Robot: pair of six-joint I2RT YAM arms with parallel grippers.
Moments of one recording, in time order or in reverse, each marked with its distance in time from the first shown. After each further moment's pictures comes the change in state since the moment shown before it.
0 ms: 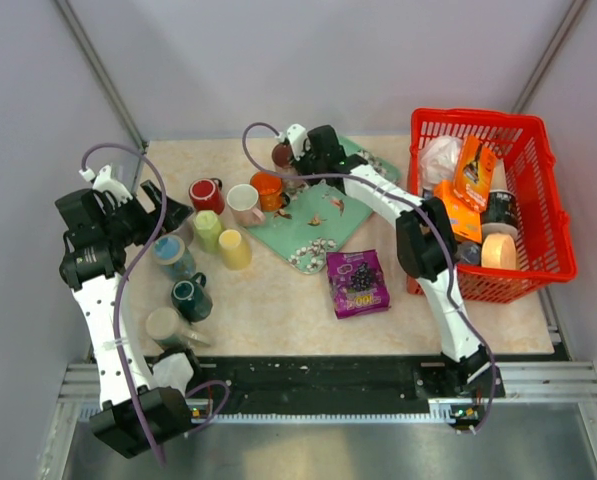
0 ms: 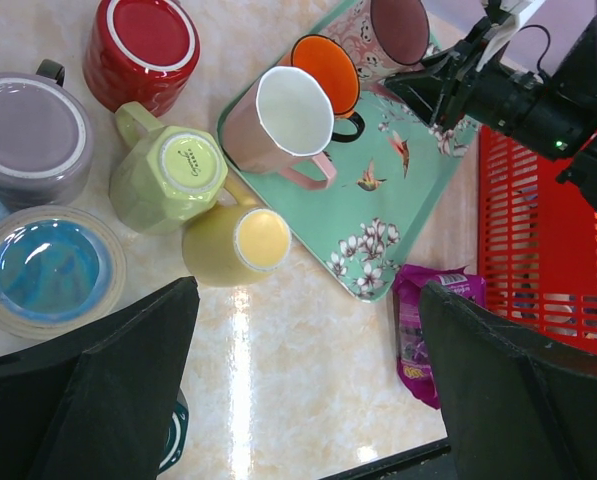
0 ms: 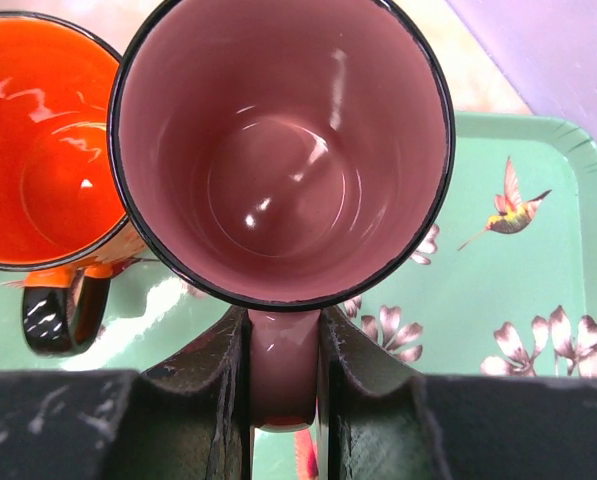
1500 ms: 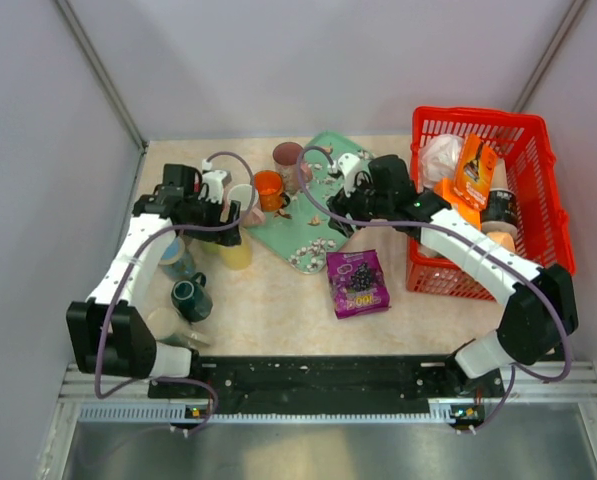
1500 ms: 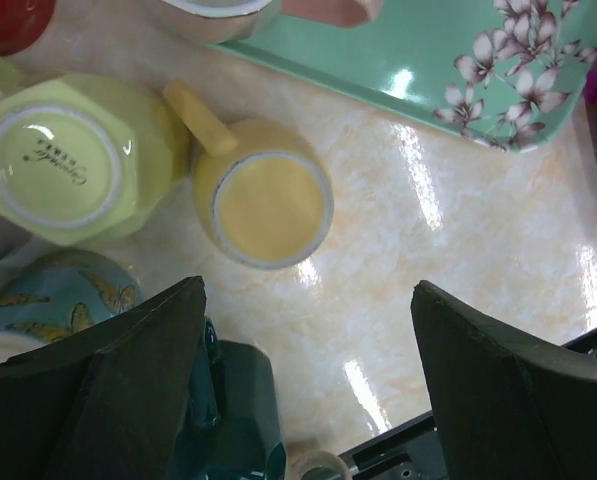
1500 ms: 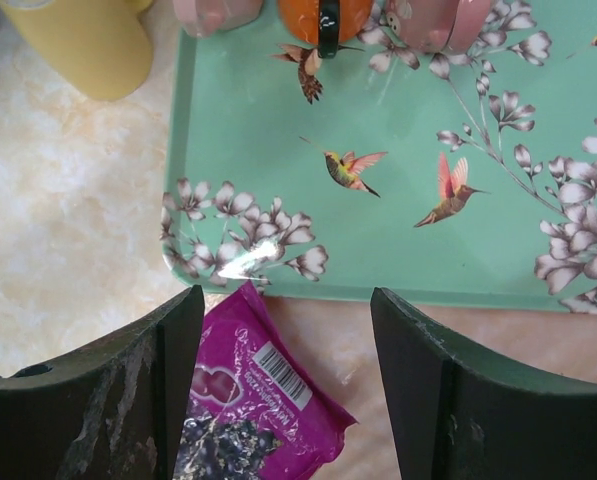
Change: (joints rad) left arm -0.494 0.383 0.049 -0.117 -0.346 0.448; right arm 0.000 -0.856 -0.827 -0.051 -0.188 0.110
